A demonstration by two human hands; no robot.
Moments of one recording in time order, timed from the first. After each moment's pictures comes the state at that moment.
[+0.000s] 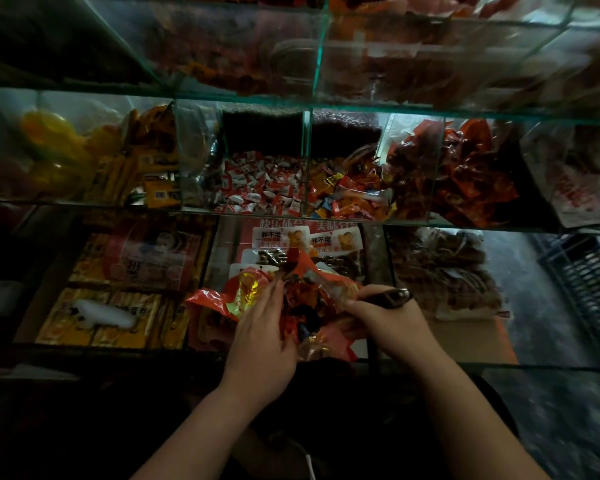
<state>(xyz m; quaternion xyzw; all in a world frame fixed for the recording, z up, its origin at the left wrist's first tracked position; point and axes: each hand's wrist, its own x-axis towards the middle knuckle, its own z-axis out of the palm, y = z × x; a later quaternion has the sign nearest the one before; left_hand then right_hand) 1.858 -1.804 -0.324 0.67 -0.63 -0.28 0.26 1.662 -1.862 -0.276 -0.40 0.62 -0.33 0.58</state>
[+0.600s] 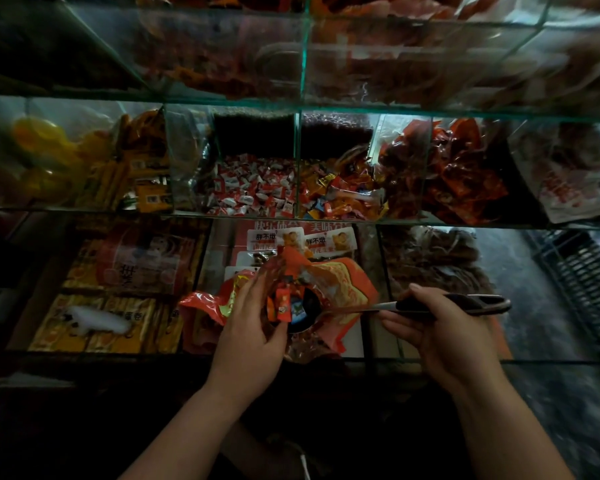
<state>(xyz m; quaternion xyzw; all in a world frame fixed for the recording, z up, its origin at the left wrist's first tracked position) 1.862 -1.809 -0.317 0.66 -0.59 -0.30 0.35 1.610 -1.846 -0.260 -0.19 0.58 -0.51 0.61</state>
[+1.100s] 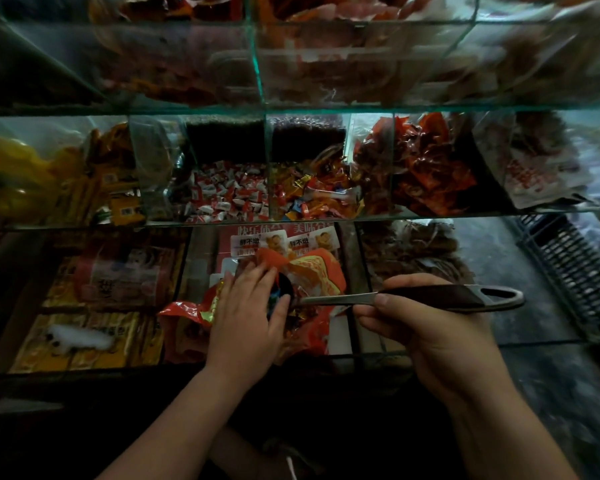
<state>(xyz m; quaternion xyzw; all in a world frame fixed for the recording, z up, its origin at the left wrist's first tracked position) 1.840 -1.835 -0.305 0.66 -0.71 -0.13 0.22 1.613 -1.813 -0.209 -0.31 0.49 -0.54 0.61</state>
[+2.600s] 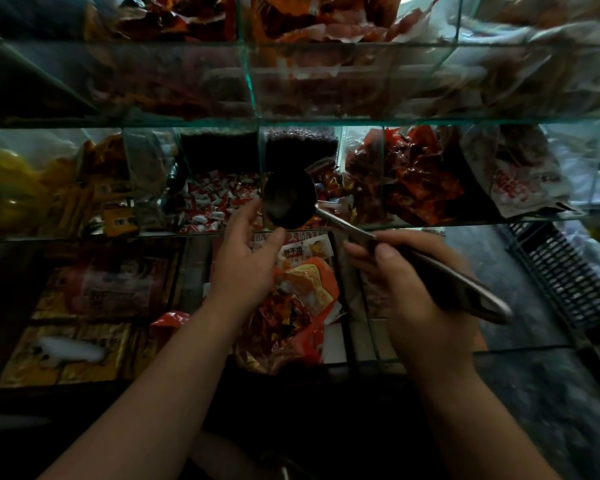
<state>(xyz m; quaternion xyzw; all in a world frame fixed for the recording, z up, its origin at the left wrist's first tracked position) 1.833 -1.907 -0.252 0.59 -0.52 -0.37 0.49 1.635 -1.834 -0.196 -0.54 0.42 -0.65 0.33</state>
